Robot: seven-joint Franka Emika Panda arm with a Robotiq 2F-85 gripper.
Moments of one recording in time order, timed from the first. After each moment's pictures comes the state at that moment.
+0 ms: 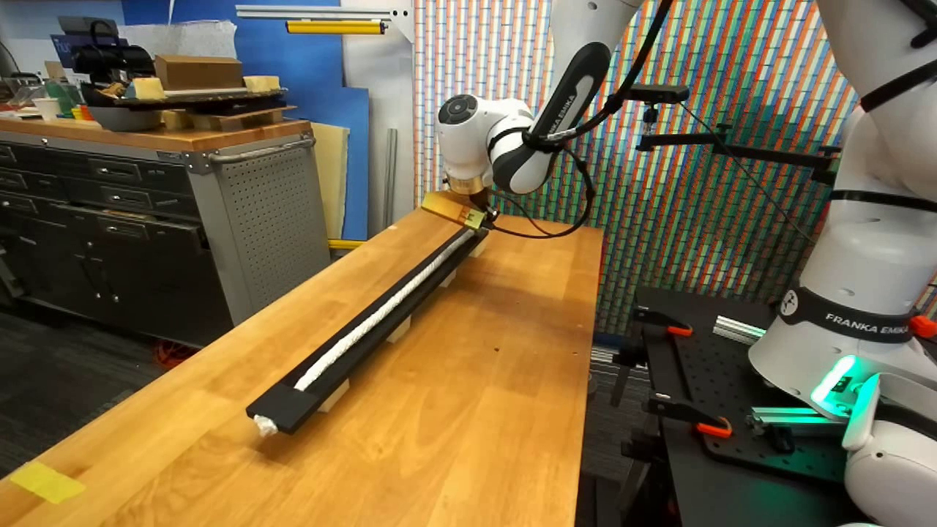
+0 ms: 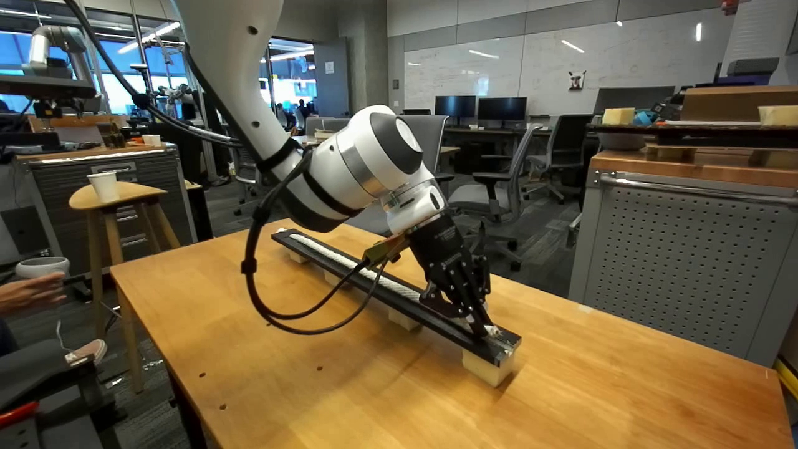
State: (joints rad) arm -0.07 0.61 -0.27 -1.93 -0.90 2.59 2.27
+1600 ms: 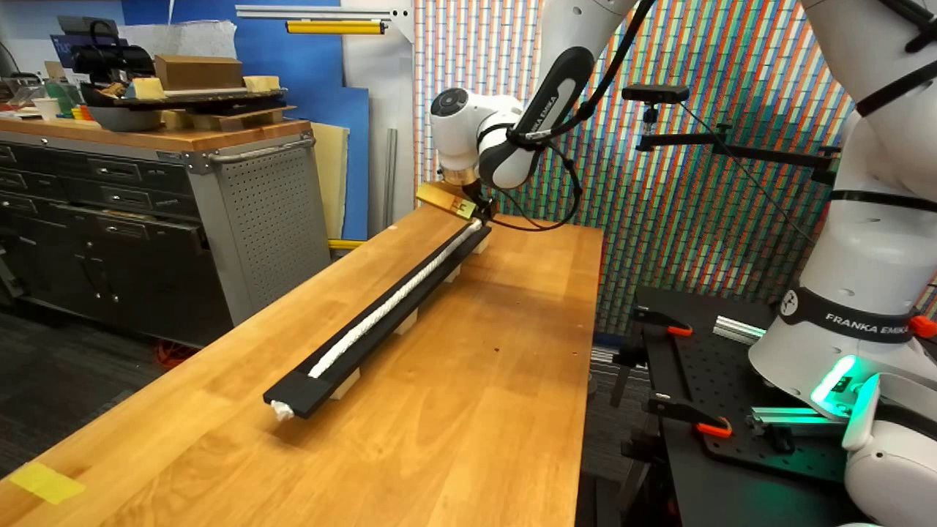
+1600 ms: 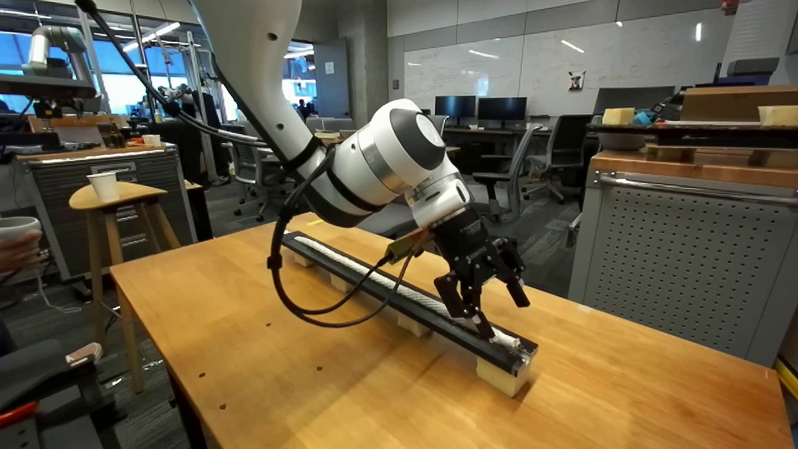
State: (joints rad) arm -0.06 0.66 -0.31 -1.83 -0.81 2.57 2.19
